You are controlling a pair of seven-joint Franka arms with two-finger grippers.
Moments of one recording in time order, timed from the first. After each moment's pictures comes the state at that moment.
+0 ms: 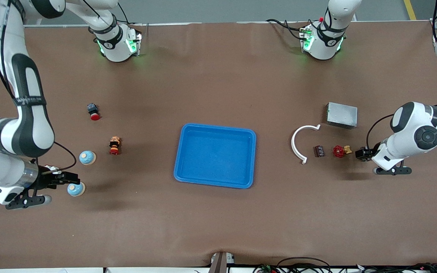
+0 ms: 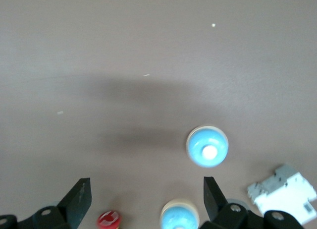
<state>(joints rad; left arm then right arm) 0.90 0.75 -0.81 -1.89 0.81 2.20 -0.34 -0.07 0.59 0.01 -1.40 0.12 1.99 -0.25</state>
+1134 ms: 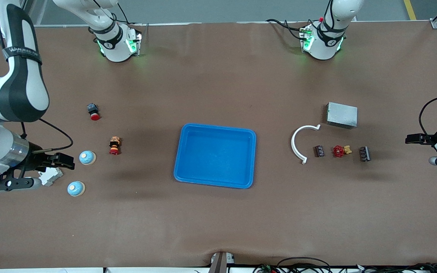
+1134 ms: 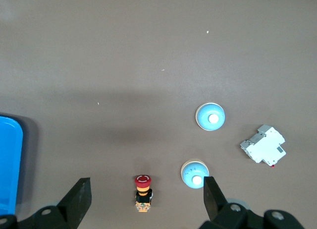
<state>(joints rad) 1.08 0.67 -0.99 -1.63 0.65 1.75 0.10 0.03 0.41 0.01 -1.40 0.02 1.84 -0.03</state>
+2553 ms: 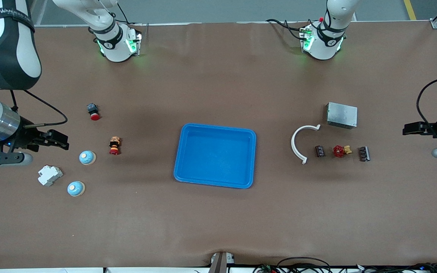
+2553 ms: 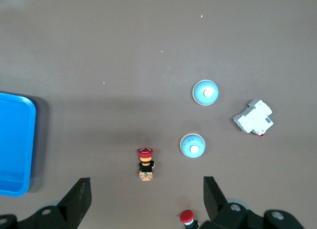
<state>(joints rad) 0.75 0.39 -0.76 -1.53 0.33 1.60 0.09 0.03 0.22 0.00 -1.55 0.01 1.80 -0.02</state>
